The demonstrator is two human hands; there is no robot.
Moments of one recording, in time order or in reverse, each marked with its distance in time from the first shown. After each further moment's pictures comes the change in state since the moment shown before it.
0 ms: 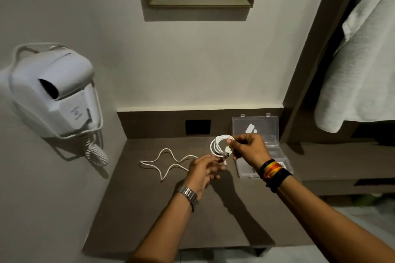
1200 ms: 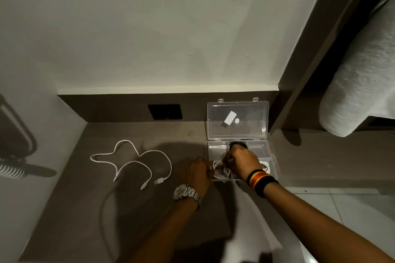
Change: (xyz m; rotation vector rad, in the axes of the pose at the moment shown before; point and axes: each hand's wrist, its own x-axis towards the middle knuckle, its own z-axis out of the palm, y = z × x) left_hand 0.160 -0.110 0.076 1.387 0.258 0.203; right_hand 0.118 0.152 -0.094 -0.973 -0.360 0.064
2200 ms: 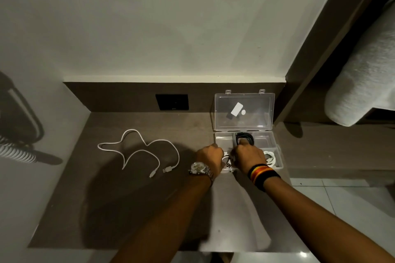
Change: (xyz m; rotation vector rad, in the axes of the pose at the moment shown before) left_hand 0.011 0.000 -0.007 0.375 -0.061 0.289; right_hand -0.011 -0.017 0.021 -0.348 0.022 0.042
